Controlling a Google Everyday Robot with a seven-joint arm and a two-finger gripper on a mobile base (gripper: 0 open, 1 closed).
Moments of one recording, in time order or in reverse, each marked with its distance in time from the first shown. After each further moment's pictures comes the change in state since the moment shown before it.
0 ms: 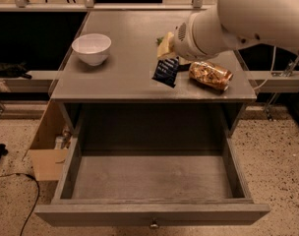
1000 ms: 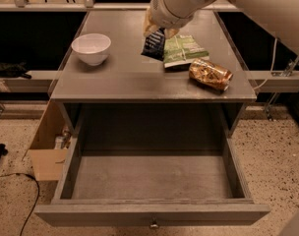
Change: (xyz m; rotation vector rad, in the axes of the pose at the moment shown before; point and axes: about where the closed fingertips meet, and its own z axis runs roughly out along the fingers) arm -0.075 0.022 0.058 0.084 0.059 -0.101
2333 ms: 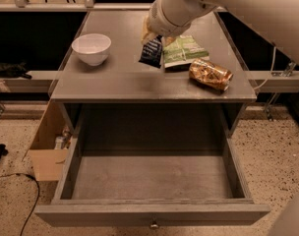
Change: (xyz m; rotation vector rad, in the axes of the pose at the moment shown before) arm 0.015 -0.001 0.015 -0.028 0.034 0.013
